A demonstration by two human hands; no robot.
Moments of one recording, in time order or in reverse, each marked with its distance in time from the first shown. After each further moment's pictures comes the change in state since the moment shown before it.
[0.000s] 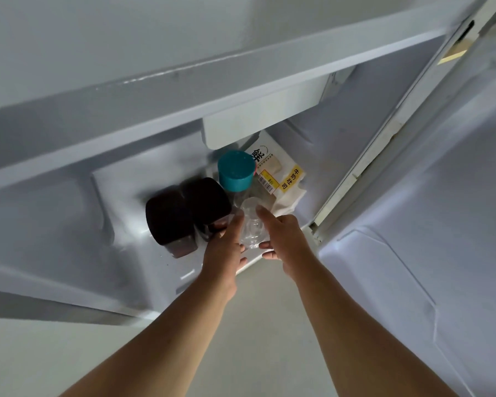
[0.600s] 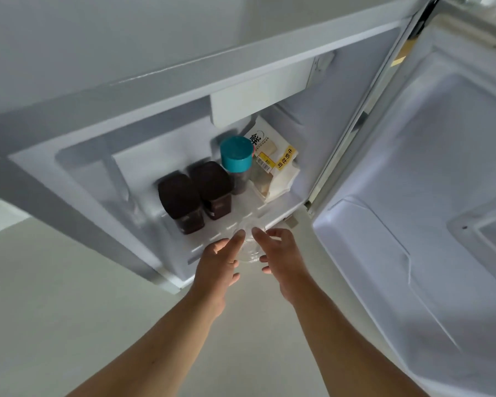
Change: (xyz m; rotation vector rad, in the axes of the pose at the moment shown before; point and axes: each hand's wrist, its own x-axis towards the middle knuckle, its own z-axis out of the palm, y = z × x) left_hand -0.070 -0.036 -0.057 0.173 -0.014 0.014; right_hand -0.102 0.051 0.013 0.035 0.053 -0.033
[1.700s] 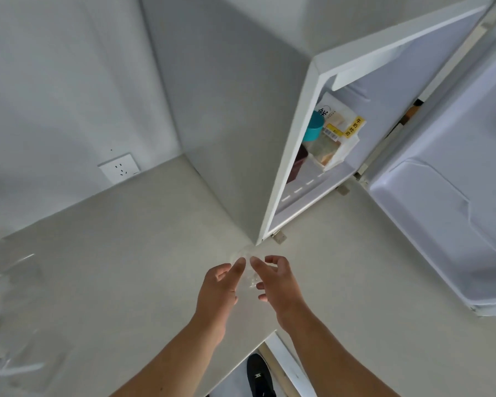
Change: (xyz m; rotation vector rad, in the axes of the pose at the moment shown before) left_hand -0.080 -0.070 -0.225 0.067 0.012 -0.059; right_hand -0.159 0.072 0.185 0.037 -0.037 0.100
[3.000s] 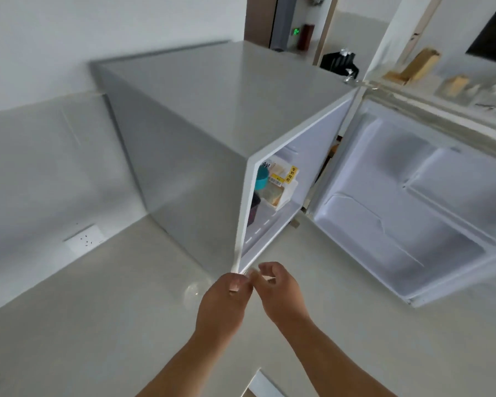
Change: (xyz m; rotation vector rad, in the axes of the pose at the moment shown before) left_hand -0.041 0.094 0.032 0.559 -0.181 0.465; right_hand -0.046 -0.078 -0.044 -0.268 0.330 -0.267
